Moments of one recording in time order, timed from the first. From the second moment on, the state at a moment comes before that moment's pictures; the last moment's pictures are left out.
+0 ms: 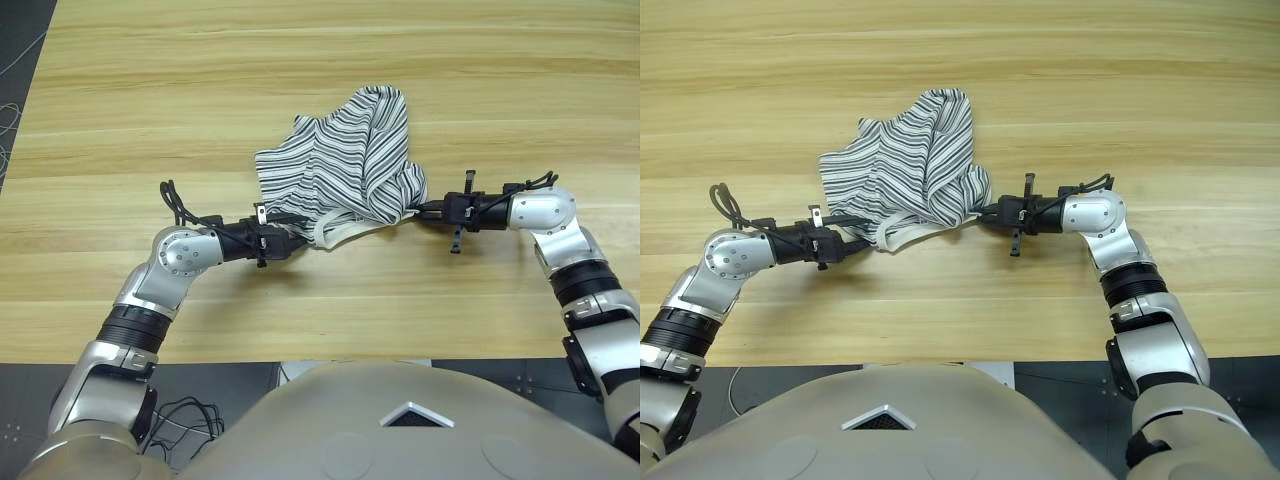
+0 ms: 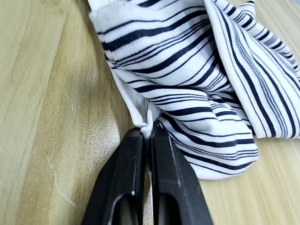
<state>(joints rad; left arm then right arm) -0.04 0.70 -0.34 0.25 0.18 -0.54 -0.80 -0.34 -0.54 0.37 0.63 -0.05 -0.55 1.04</state>
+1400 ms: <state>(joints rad) -0.10 1.11 0.03 -0.25 -0.27 -0.27 -1.14 -0.42 -0.78 0.14 -0.06 0.43 0.11 1.29</state>
